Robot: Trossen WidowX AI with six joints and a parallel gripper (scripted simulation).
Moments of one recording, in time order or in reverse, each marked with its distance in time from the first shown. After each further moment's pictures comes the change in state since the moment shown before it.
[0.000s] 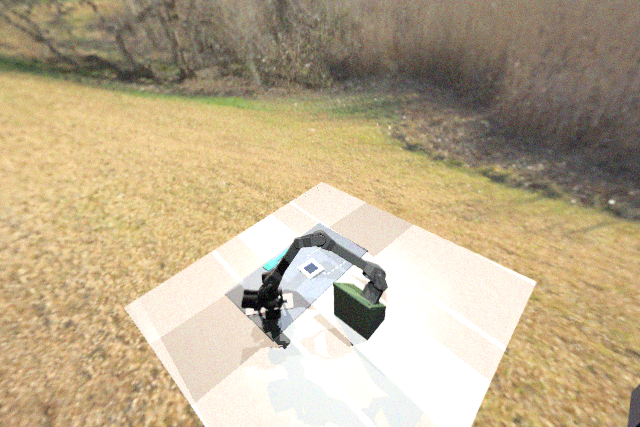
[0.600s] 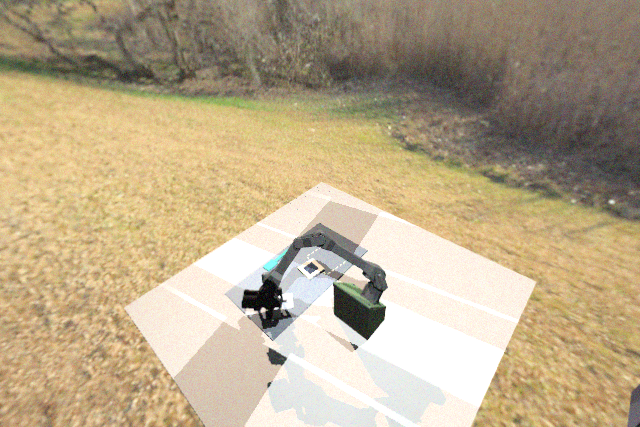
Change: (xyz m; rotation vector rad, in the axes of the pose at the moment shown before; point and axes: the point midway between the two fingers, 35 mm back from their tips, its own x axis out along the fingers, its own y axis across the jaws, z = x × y) arm 0.000 0.000 0.000 -0.004 0.000 -0.001
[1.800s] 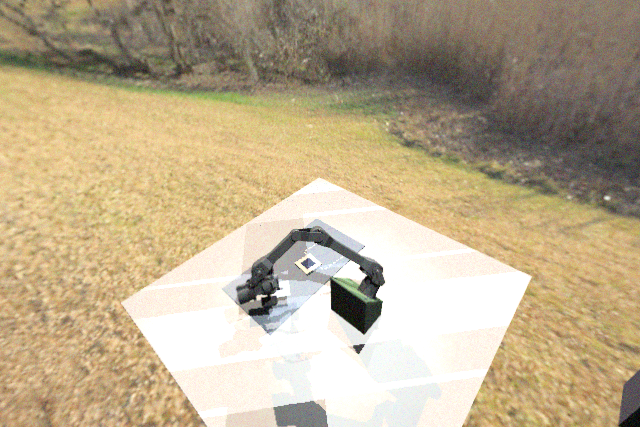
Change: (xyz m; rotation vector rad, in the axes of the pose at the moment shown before) arm -0.036 -0.041 0.000 -0.007 0.001 0.025
